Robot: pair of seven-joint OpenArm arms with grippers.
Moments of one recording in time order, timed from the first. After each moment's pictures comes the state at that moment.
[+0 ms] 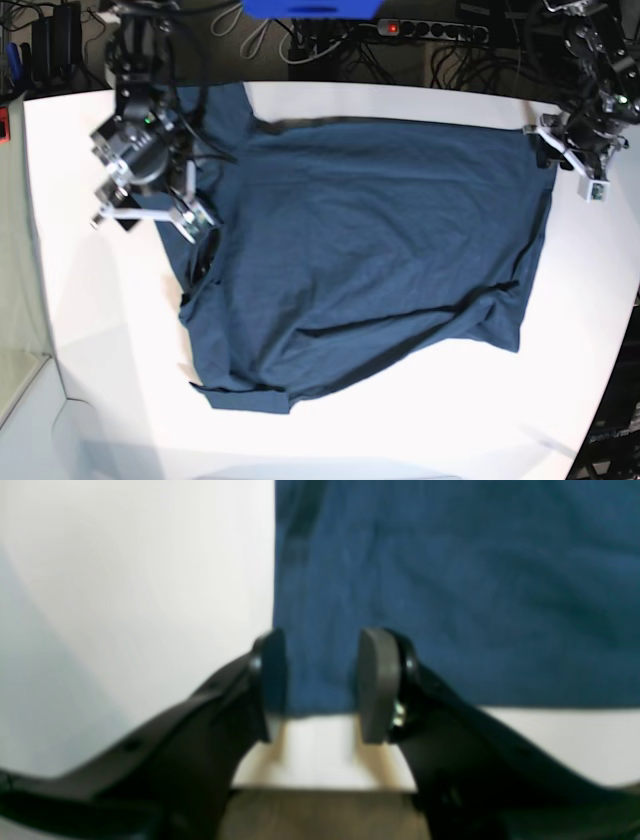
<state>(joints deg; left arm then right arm) 15.3 -14.0 -35.0 93.4 -18.4 -33.8 49.9 -8.5 1.0 0.4 116.8 -20.9 40.1 -72.9</state>
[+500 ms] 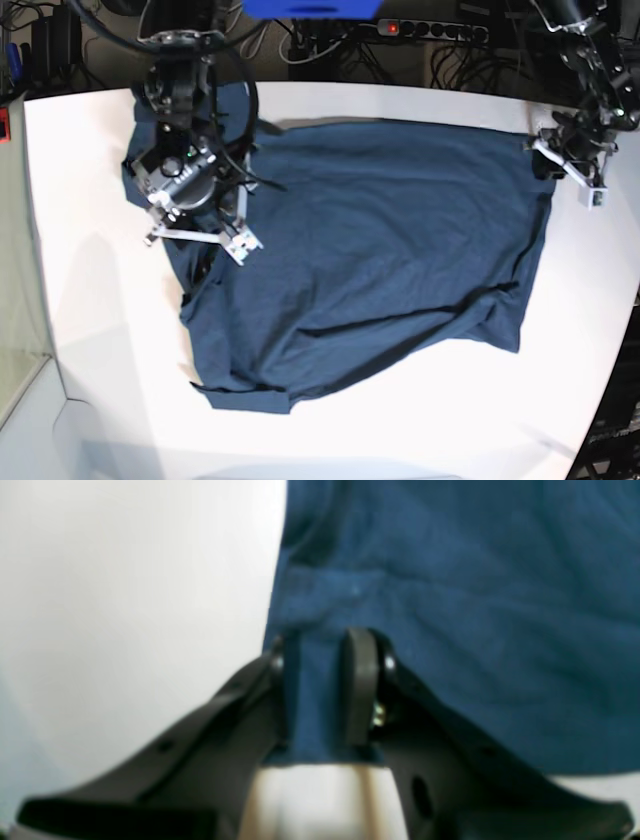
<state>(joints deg) 10.1 -14.1 -35.0 81.0 -20.0 -33.5 46.0 -3.4 -7.0 0.0 106.4 -21.4 40.1 -66.1</state>
